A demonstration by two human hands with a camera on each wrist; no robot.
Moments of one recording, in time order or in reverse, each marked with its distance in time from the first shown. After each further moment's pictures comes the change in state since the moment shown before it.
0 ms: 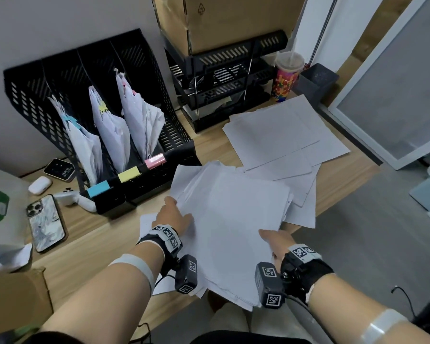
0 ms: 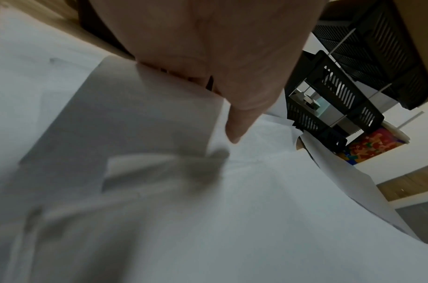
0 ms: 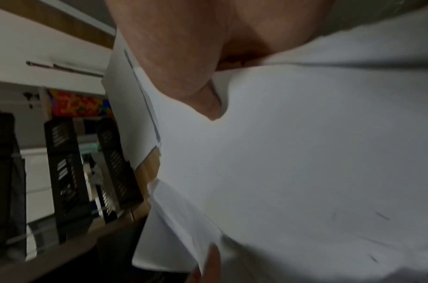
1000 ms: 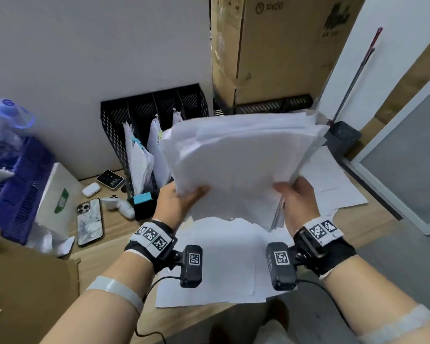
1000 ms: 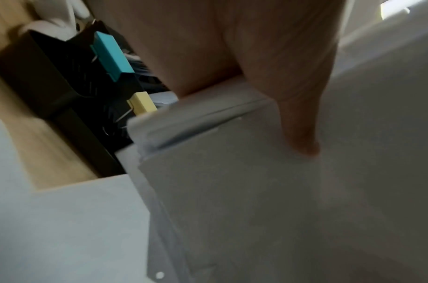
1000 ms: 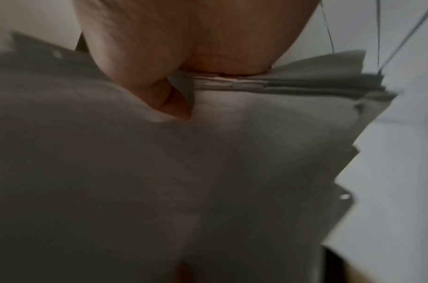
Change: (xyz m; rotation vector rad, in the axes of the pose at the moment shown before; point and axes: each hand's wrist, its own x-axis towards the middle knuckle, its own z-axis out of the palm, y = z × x) left_hand -0.075 0.020 -0.124 -1.081 0.230 0.531; right_hand -0.117 -0.147 -0.008 0.350 -0.080 -0.867
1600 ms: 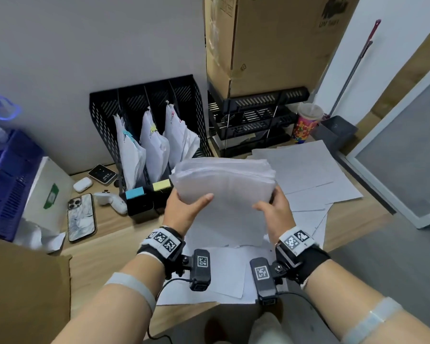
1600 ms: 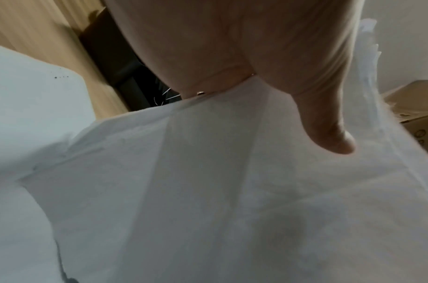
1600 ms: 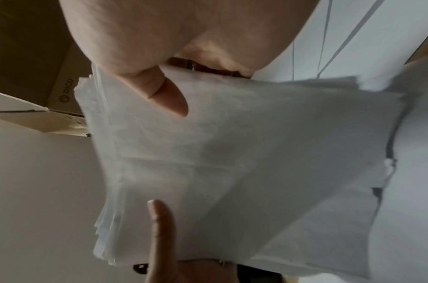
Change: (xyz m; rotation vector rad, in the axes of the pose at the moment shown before) left_hand -0.014 -0.035 0.022 -0.077 0.048 -0.129; right_hand -0.019 0.038 0.007 -0.130 -0.100 0.054
